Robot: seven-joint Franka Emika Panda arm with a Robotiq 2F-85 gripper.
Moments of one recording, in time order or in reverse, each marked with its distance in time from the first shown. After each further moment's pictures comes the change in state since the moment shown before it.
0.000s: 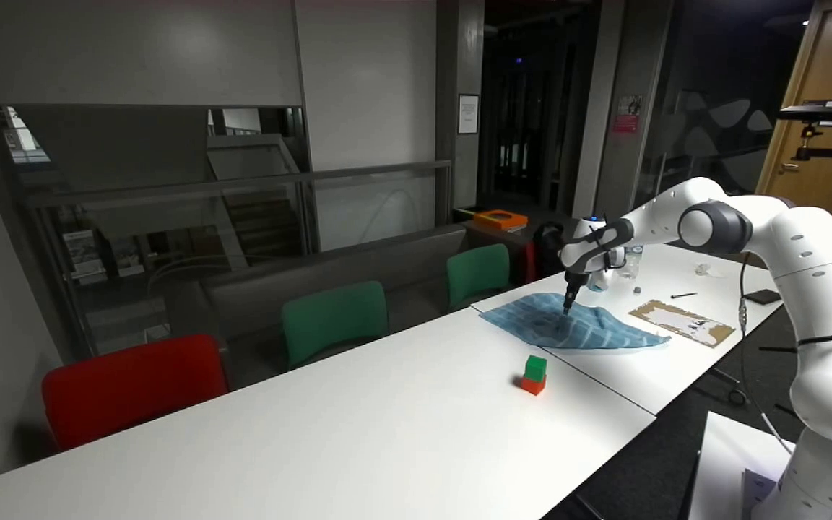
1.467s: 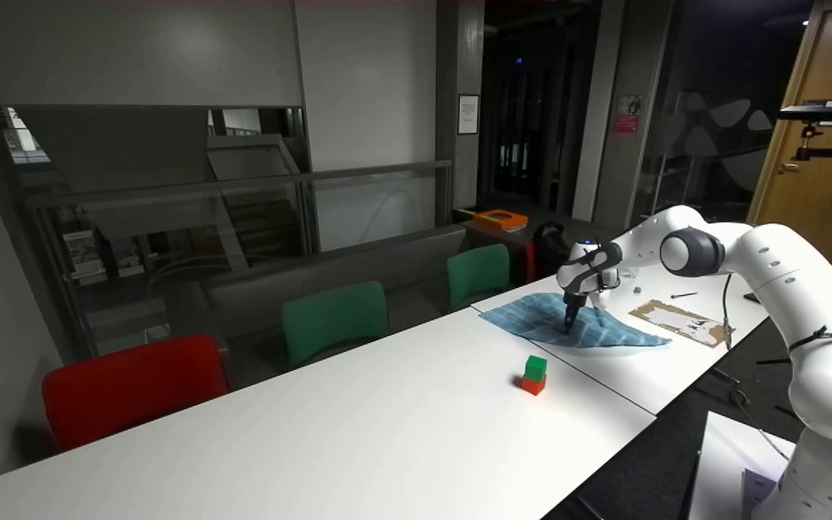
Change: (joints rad) arm -0.023 0.220 0.000 0.175 0.002 -0.046 -0.015
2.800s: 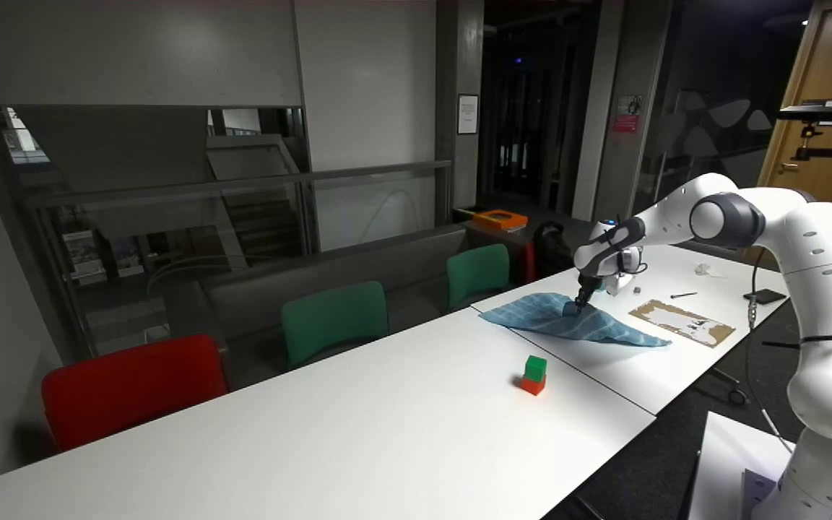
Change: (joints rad) arm -0.019 -0.297 -0.007 -0.327 0.048 0.148 0.166
